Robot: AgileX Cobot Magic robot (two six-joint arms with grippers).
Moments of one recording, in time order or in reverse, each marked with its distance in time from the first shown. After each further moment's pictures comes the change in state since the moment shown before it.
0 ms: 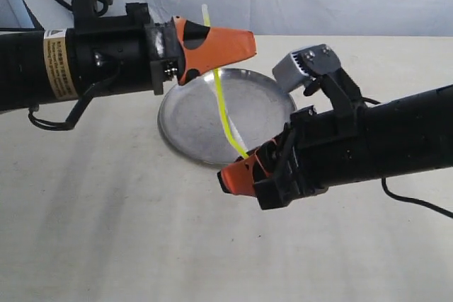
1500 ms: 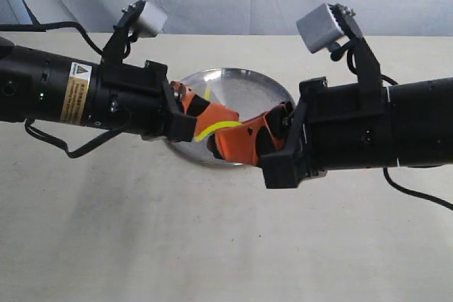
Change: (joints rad) left arm -0.011 0.025 -0.029 0.477 0.174 -0.171; right arm 0.000 -0.100 -0.001 0.204 0.030 -0.099
